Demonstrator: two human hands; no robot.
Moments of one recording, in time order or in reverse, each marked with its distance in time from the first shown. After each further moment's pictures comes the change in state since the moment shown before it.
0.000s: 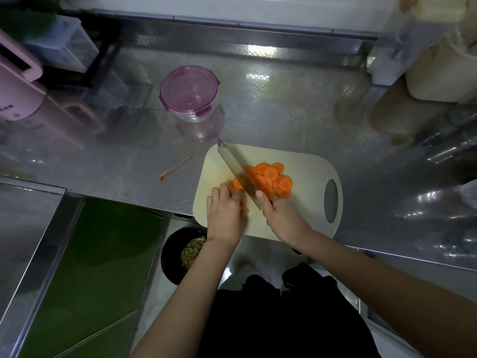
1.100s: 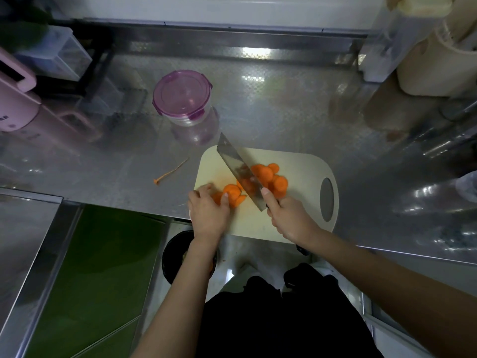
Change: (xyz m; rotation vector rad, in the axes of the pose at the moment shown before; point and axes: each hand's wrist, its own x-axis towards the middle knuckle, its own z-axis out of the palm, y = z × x) left_hand 0.015 -0.016 -0.010 -0.492 -0.069 -0.487; right_hand -0.003 0.008 -0.015 0.120 0.010 0.167
